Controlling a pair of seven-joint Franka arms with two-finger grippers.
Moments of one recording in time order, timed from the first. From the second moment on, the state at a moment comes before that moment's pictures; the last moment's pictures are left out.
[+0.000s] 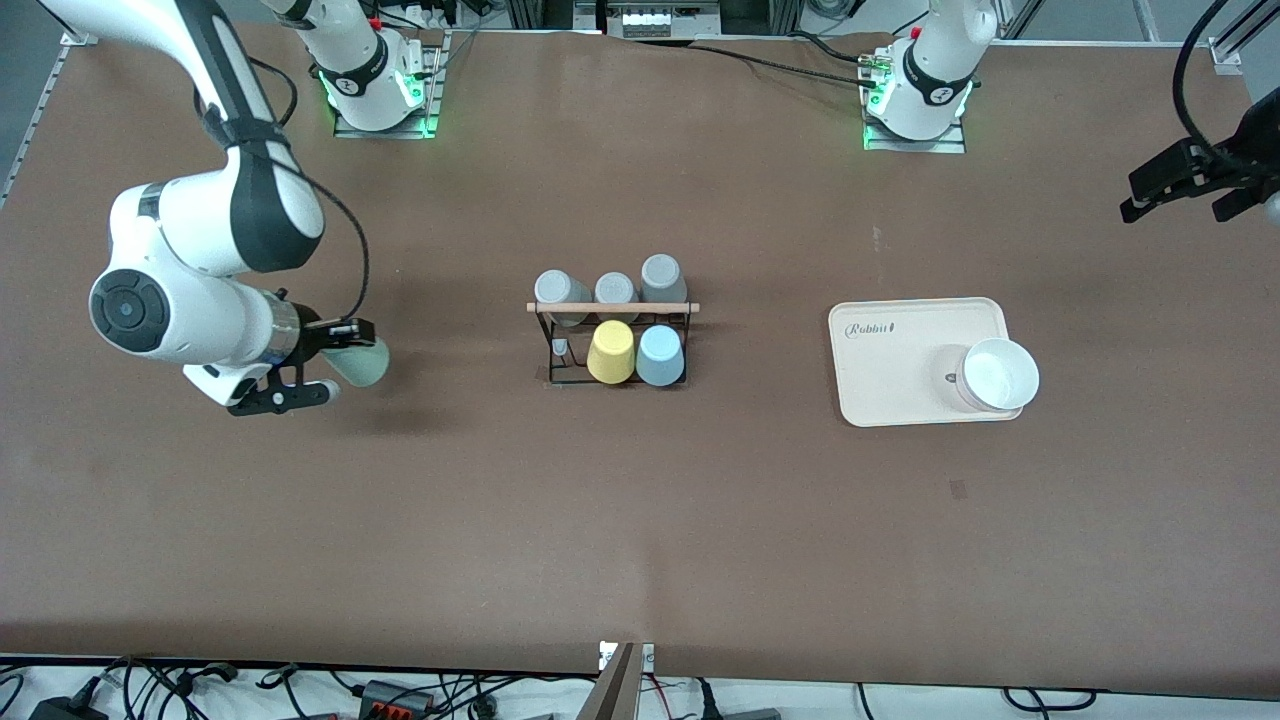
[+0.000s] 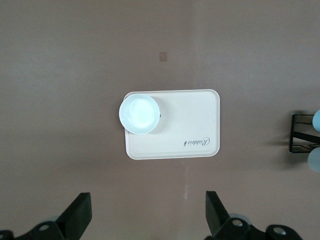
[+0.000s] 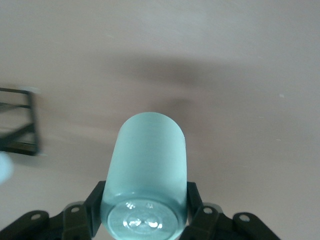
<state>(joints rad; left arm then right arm) 0.06 -0.06 -0.03 -1.56 -0.04 1.49 -0.01 0.08 0.37 0.15 -1.66 0.05 1.80 0.09</state>
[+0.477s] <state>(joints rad) 0.06 -0.05 -0.02 -1.55 -0.04 1.49 -0.01 0.31 0.41 0.15 -1.48 0.05 1.75 0.48</state>
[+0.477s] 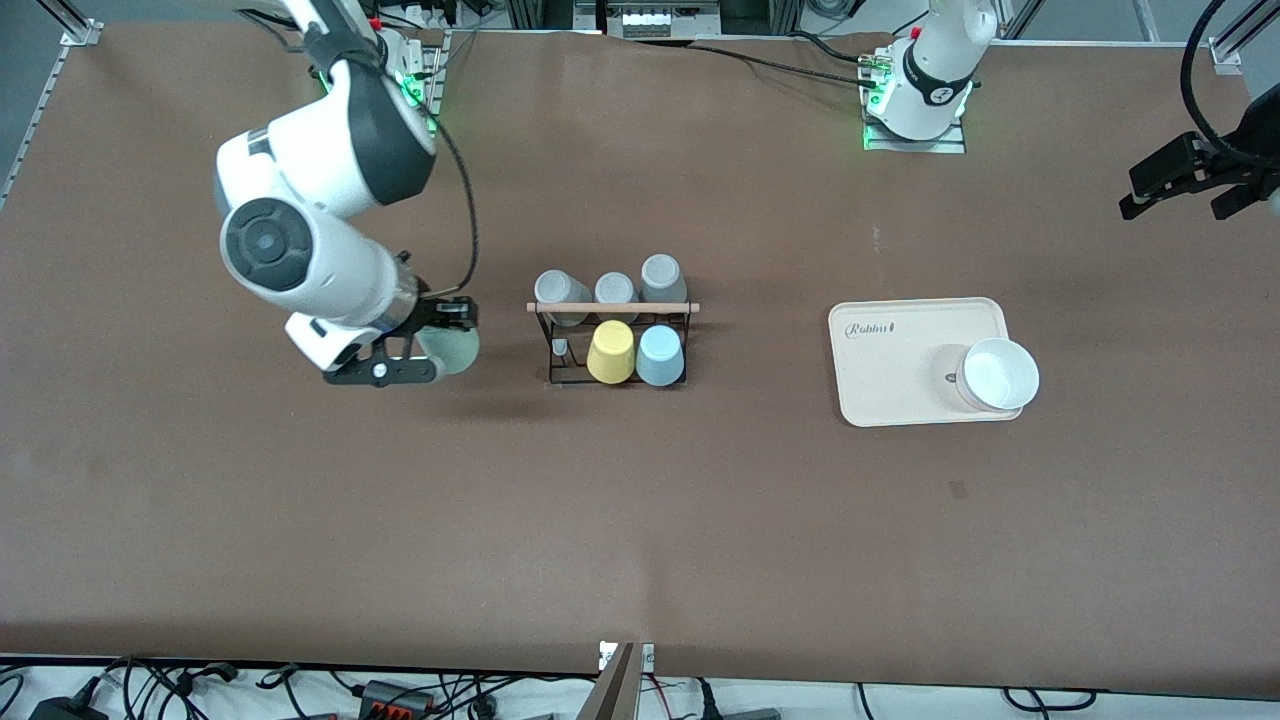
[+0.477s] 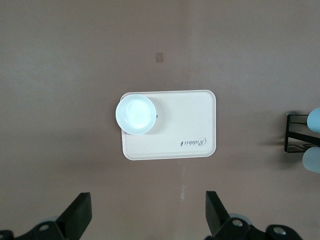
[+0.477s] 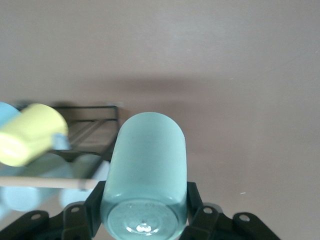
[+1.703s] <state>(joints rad) 0.06 -0.04 -0.02 -1.55 -0.04 1.49 -0.01 0.46 0.62 0.15 -1.29 0.11 1.75 0.70</state>
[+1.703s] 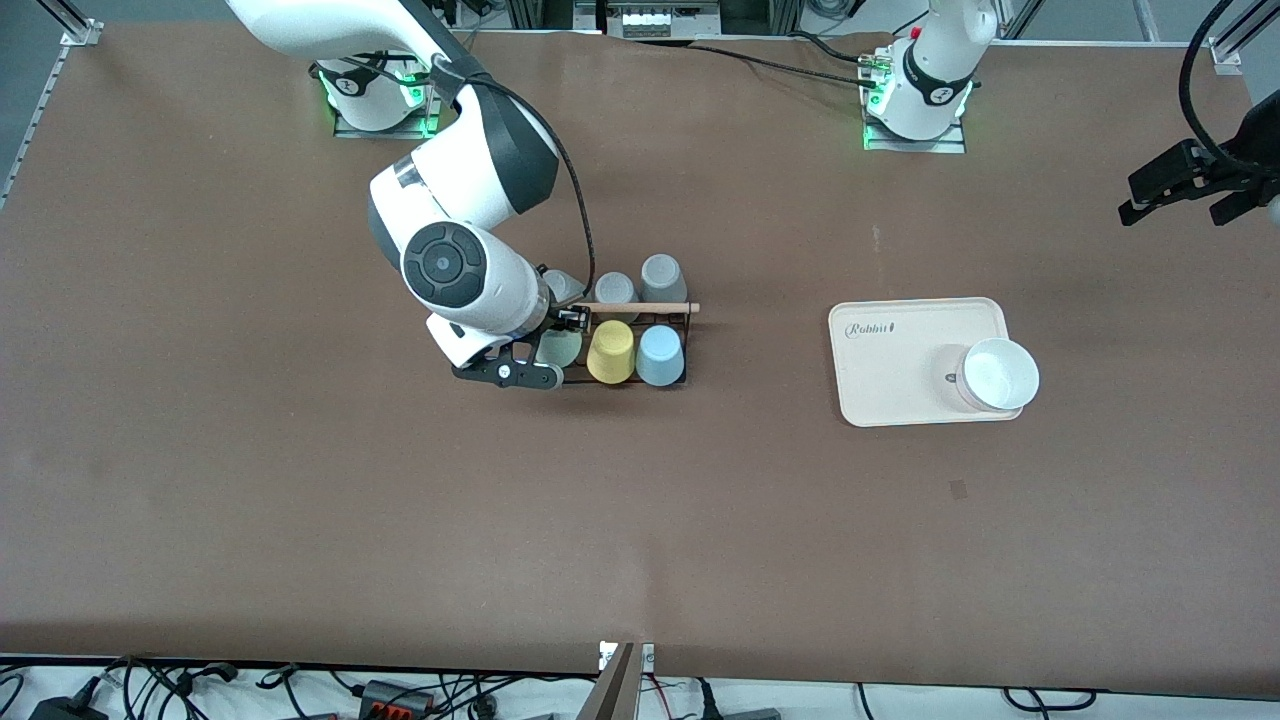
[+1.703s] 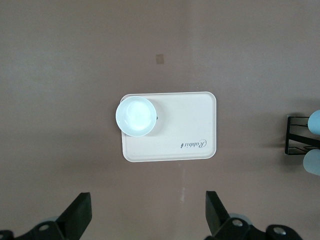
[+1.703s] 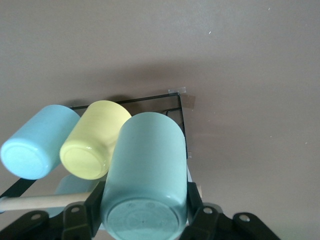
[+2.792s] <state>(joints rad) 0.06 -0.04 -0.02 -1.55 -0.04 1.50 -0.01 0.46 0.73 0.15 -1.29 0.11 1.79 0.71</state>
